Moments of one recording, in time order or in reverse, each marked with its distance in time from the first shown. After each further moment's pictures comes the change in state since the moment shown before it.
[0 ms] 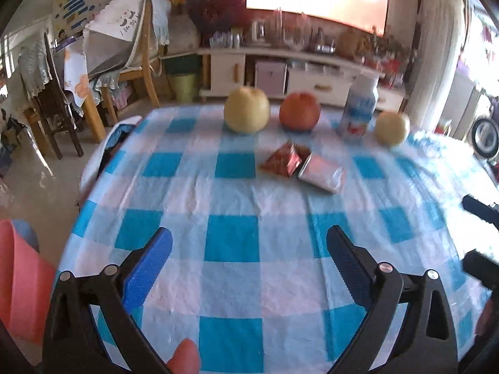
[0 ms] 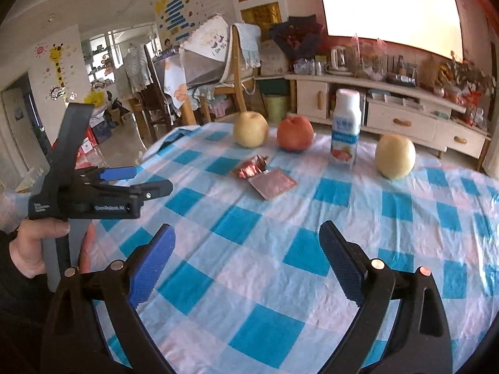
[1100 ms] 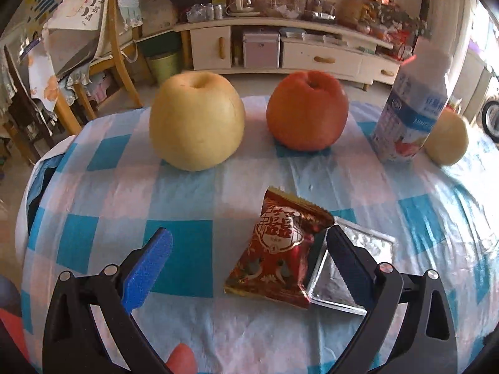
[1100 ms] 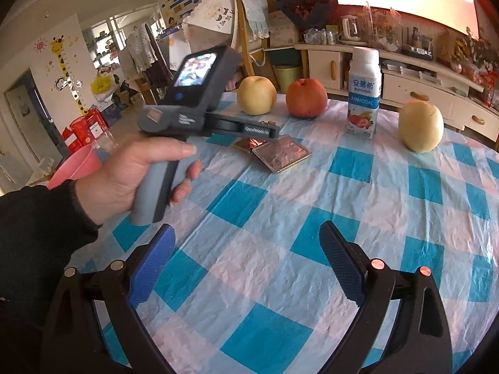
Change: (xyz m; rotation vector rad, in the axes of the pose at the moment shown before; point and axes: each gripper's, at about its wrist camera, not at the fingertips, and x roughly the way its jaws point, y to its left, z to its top) left arm 0.158 -0.041 0.092 0.061 0.123 0.005; right arm 0.036 -0.008 -0.001 0.022 0.114 0.085
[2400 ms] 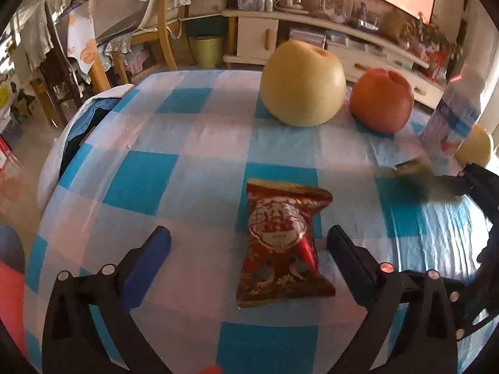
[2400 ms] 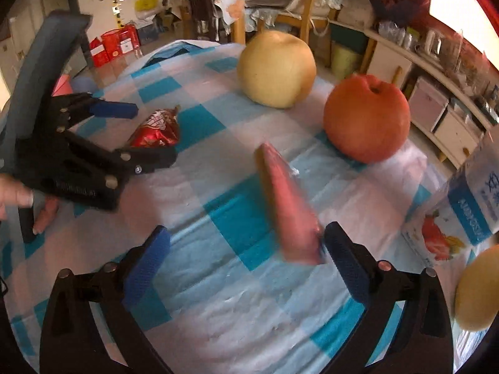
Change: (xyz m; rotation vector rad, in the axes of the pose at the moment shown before) left arm -0.016 0.070 -0.038 -0.165 0.021 0.076; right arm 0.172 -0.042 0.091 -0.385 0.239 0.066
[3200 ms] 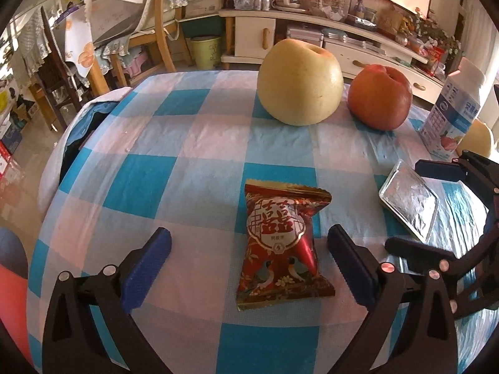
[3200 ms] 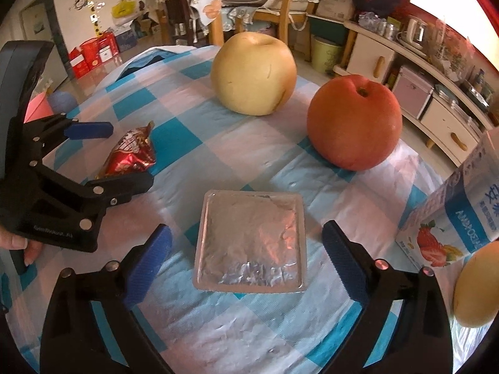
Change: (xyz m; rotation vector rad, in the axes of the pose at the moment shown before) left arm 0.001 -0.005 -0.002 0.035 0.001 0.000; right arm 0.007 -0.007 0.015 0.097 -0.008 -0.074
